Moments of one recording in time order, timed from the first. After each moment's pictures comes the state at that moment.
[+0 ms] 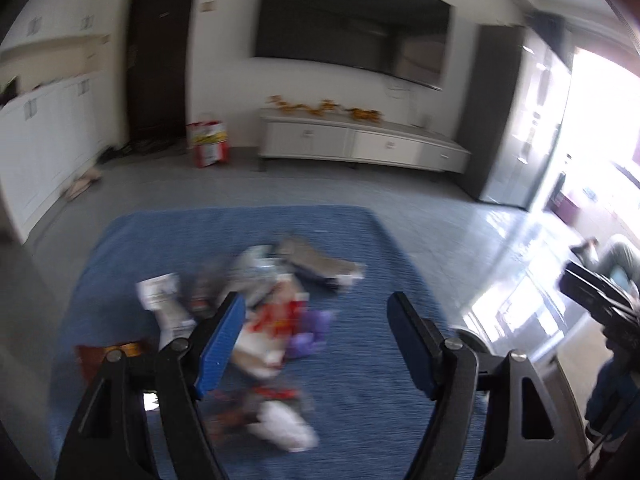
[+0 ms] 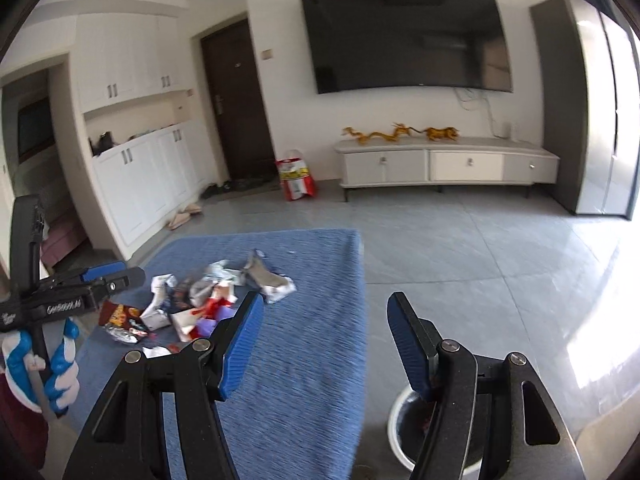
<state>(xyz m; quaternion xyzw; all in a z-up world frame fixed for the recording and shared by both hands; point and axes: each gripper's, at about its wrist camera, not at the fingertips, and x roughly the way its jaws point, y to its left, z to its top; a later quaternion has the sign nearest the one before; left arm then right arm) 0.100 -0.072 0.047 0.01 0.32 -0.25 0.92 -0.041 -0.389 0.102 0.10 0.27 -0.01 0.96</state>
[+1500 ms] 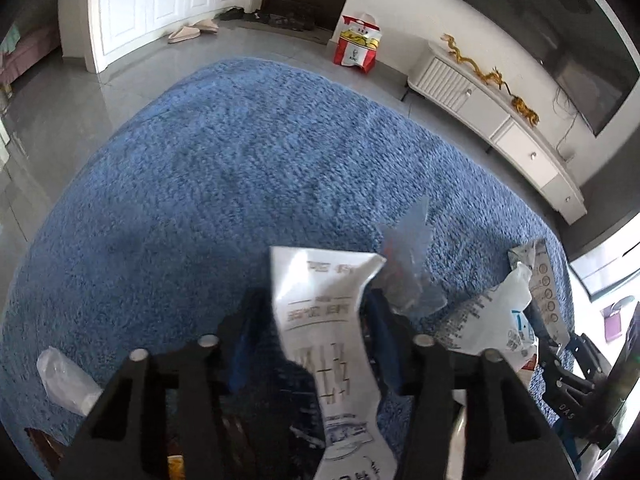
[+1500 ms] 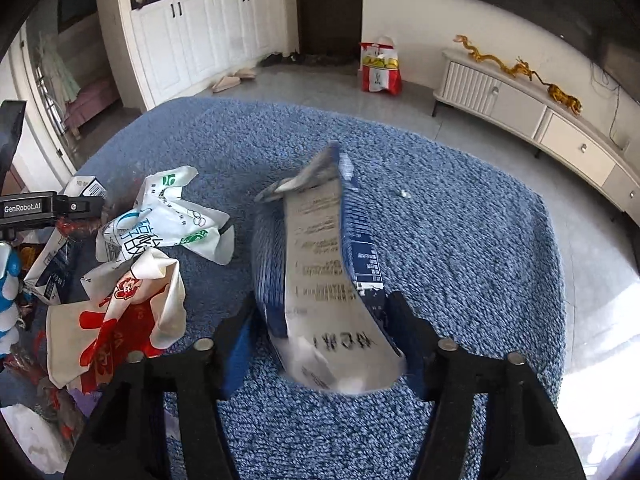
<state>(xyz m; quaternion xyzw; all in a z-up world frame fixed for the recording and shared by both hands) 0.298 0.021 -0.096 -0.14 0.50 -0.05 0.85 0.232 -0.305 -0.060 -0.03 0.45 0.11 0.88</state>
